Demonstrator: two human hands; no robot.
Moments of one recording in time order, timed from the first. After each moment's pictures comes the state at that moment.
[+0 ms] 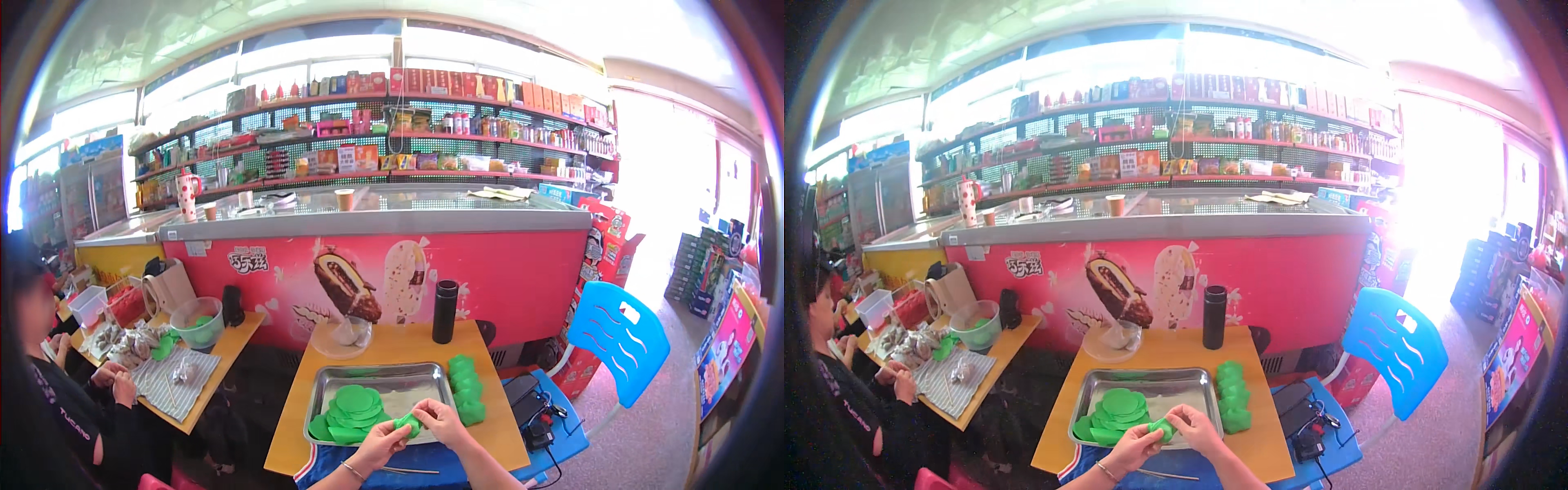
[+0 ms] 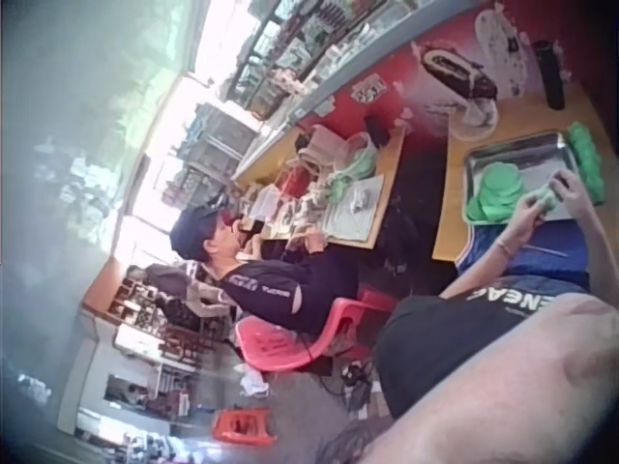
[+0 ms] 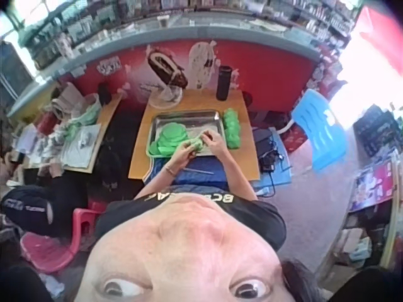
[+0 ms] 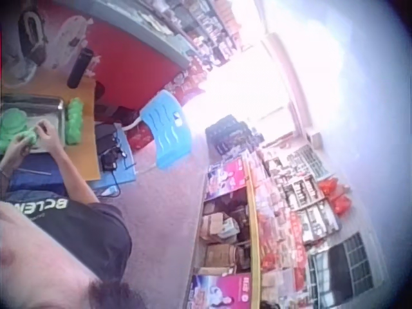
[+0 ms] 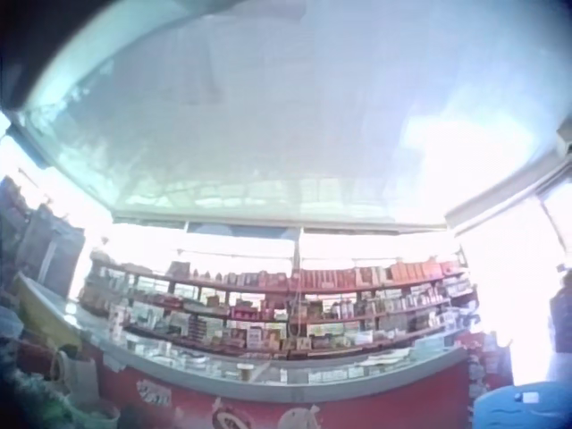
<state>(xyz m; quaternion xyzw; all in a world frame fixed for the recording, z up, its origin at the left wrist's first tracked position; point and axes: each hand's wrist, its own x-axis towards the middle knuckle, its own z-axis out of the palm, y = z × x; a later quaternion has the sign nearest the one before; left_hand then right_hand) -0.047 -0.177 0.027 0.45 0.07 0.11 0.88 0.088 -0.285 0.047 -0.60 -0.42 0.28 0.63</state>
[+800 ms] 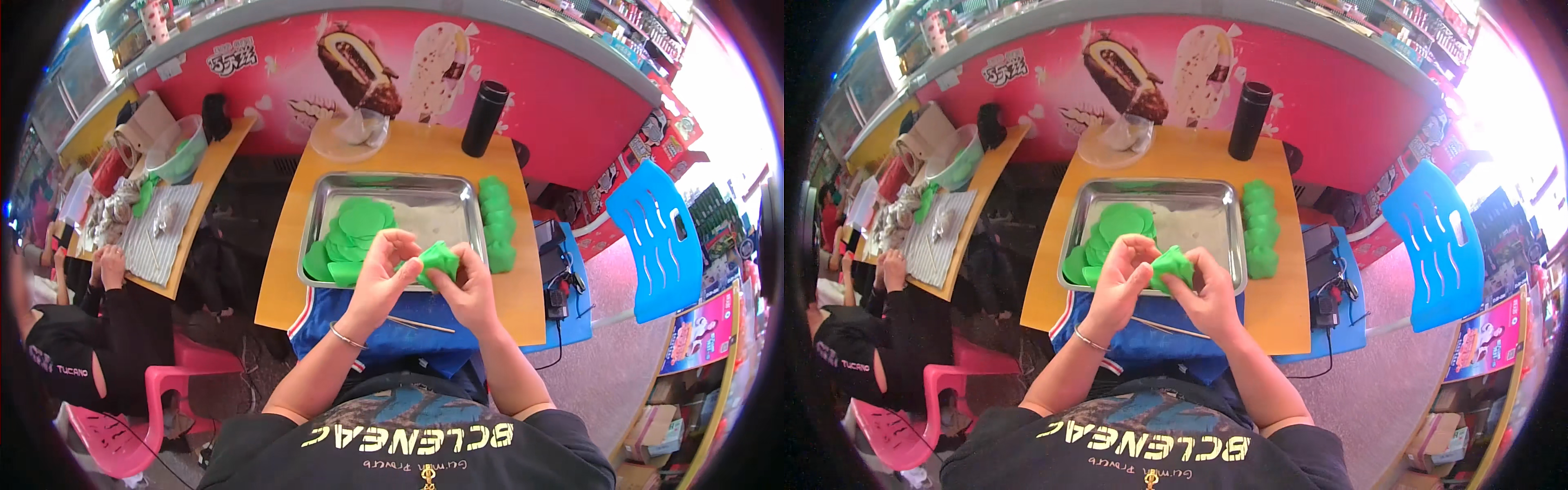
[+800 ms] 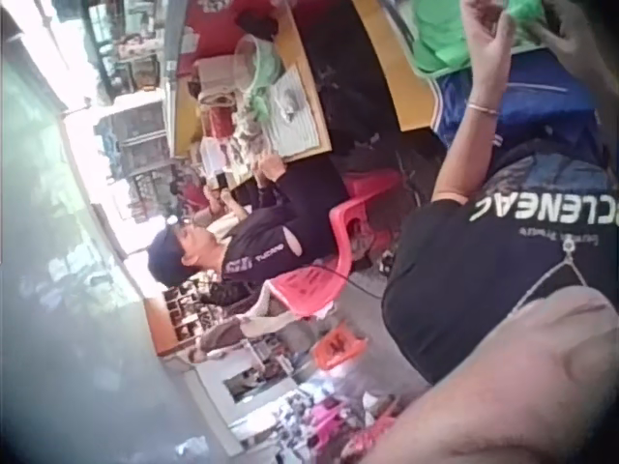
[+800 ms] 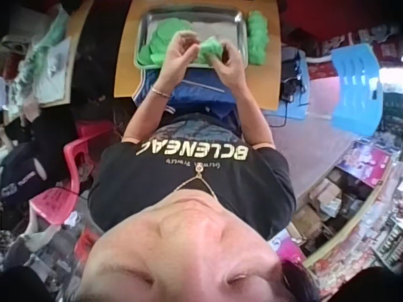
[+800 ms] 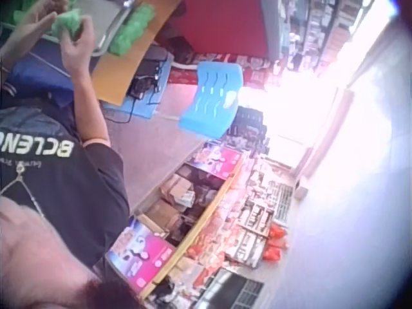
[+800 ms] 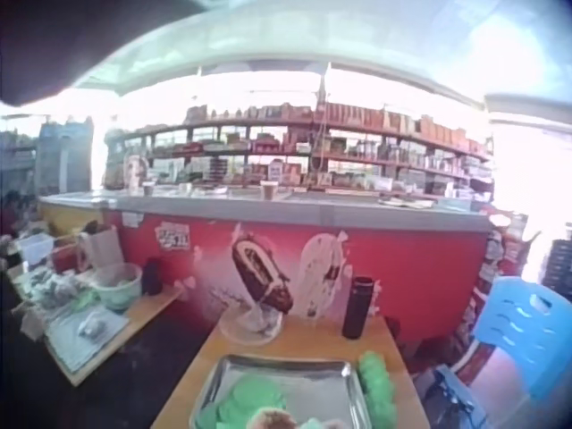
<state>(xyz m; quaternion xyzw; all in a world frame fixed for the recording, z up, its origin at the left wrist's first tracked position) -0.049 -0.162 0.063 0.54 0.07 0.31 0.78 0.053 -0.275 0.068 -0.61 -0.40 0.25 0.63</state>
